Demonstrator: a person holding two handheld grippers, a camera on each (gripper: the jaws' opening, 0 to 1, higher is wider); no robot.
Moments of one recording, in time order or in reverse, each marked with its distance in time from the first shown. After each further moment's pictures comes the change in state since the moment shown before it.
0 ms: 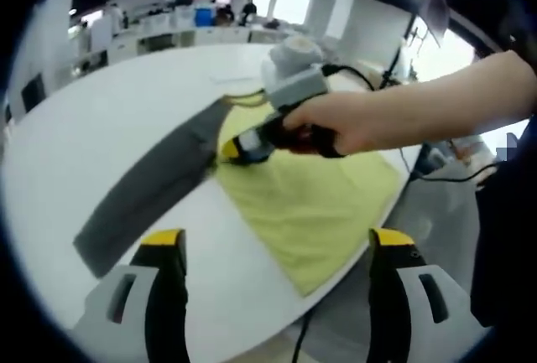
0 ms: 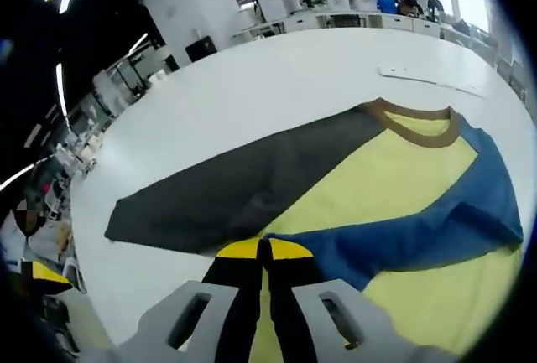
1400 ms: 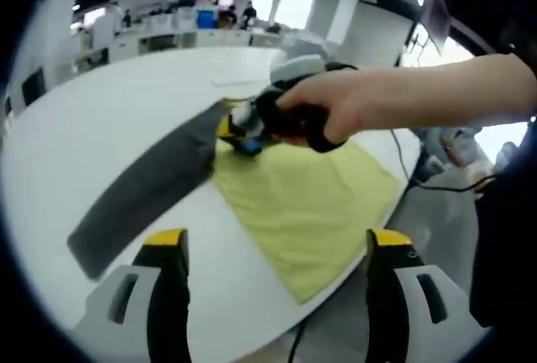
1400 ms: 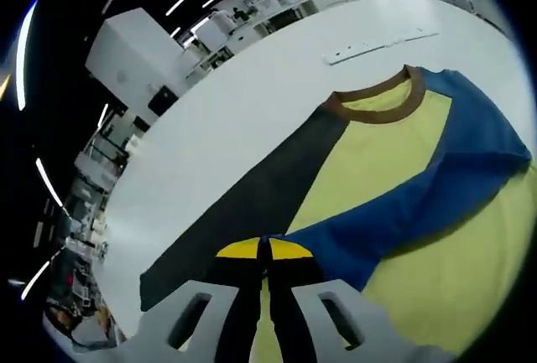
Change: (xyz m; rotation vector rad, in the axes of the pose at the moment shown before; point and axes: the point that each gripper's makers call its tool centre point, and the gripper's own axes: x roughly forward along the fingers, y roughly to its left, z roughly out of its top) left arm 0.006 0.003 0.000 -0.019 -0.014 -0.014; right arm 0.000 -0.006 0.020 0.408 -0.068 -0.046
